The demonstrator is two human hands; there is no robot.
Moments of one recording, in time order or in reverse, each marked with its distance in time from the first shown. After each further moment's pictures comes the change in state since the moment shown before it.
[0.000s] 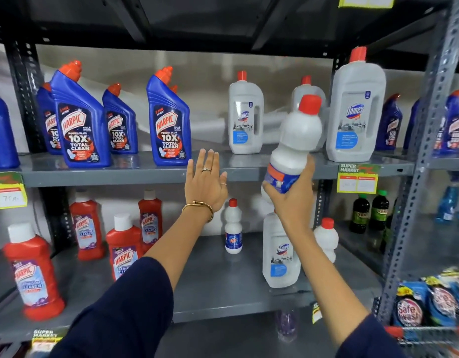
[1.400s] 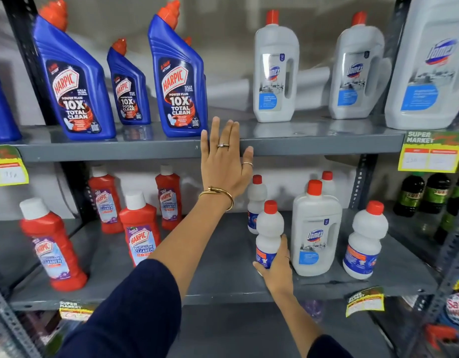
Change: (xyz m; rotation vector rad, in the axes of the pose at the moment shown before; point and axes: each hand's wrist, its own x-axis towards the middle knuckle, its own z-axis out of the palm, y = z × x) left_hand 0.002 -0.003 0.026 -0.084 0.217 -0.003; right_hand -0.169 0.198 0.067 -0.242 -0.431 0.545
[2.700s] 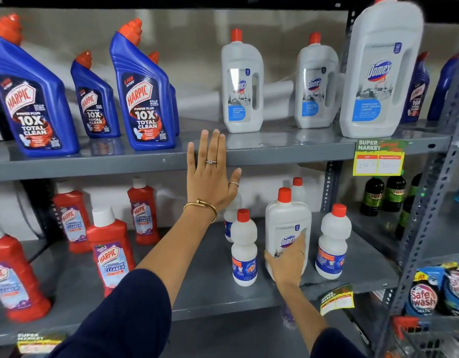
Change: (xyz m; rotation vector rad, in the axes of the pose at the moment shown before) left_hand -0.002 0.020 0.015 0.198 -0.114 0.126; right_hand 0.026 -0.008 -0.068 -0.083 0.441 -0.007
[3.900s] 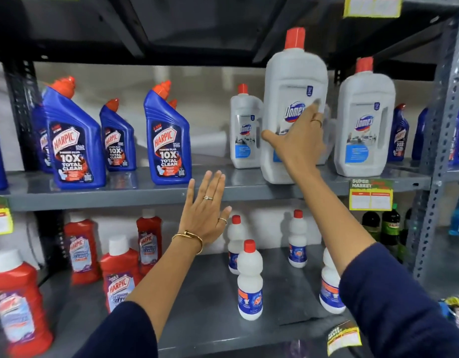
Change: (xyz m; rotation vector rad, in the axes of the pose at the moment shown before) left_hand -0.010 -0.042 -0.019 0.000 -0.069 0.139; right_hand 0.102 -0.317 -0.114 -0.057 0.241 -0.455
